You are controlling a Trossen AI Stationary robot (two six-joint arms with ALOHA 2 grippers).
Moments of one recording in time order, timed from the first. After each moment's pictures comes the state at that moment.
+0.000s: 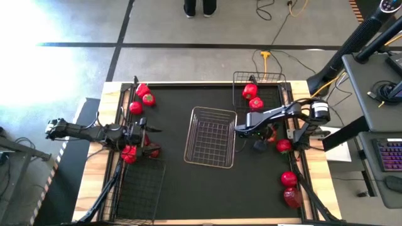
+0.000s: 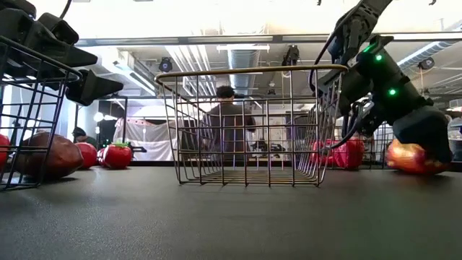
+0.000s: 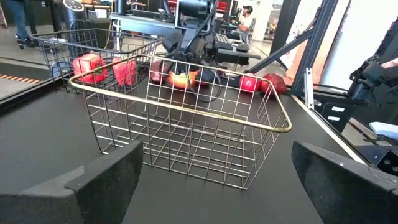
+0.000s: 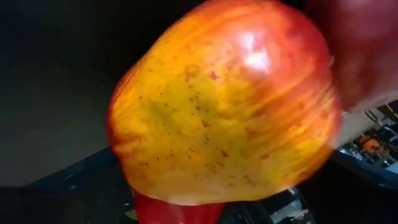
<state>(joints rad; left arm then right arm) -0.17 0.16 0.03 0.03 -0.17 -0.18 -0.13 1.73 0.90 -1.35 0.11 0.55</state>
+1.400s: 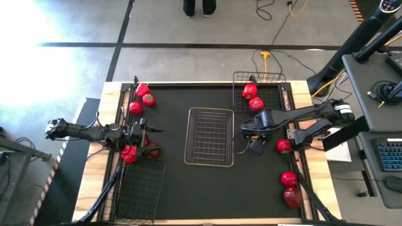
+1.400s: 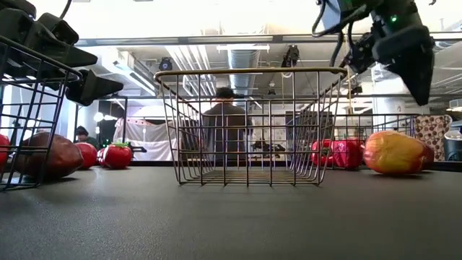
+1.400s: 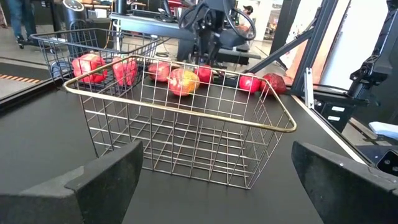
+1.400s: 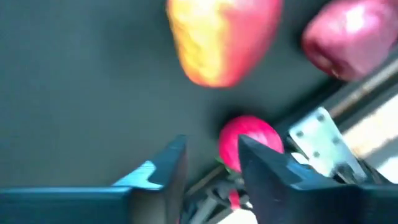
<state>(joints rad) -0.17 0.16 0.03 0.03 -0.17 -0.18 0.04 1.44 1.10 -1.43 -0.03 0.79</state>
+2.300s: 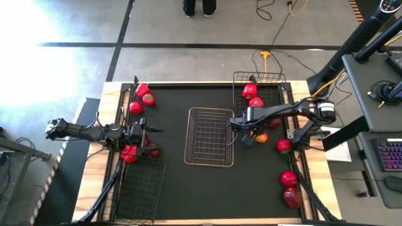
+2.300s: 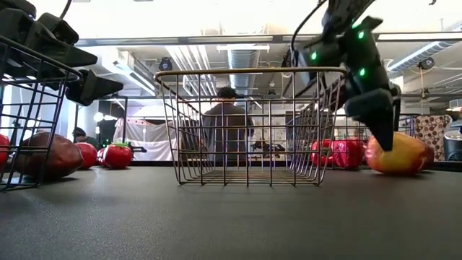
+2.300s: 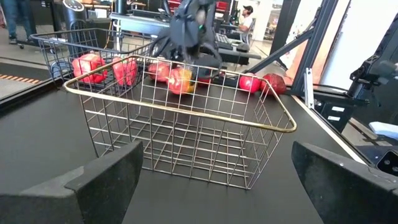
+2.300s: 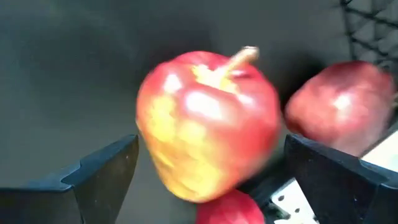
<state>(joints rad) -0.17 0.16 0.03 0.03 -0.17 -0.18 -0.15 1.66 1.04 -1.25 0.09 0.63</state>
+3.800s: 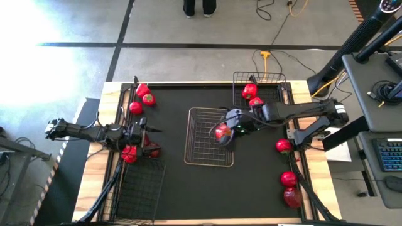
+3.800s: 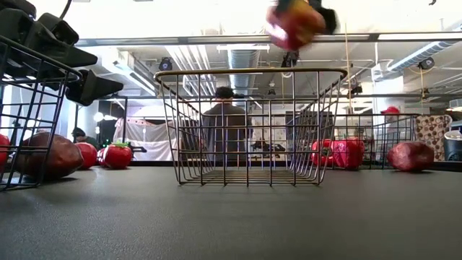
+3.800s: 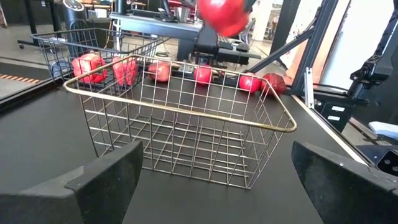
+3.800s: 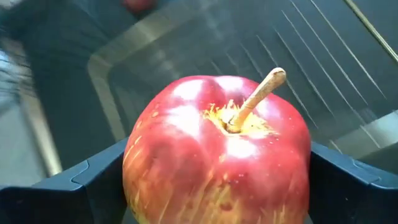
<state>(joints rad) -0.17 0.16 0.03 0.03 -0.17 -0.18 0.09 1.52 1.49 -0.87 0.07 0.62</state>
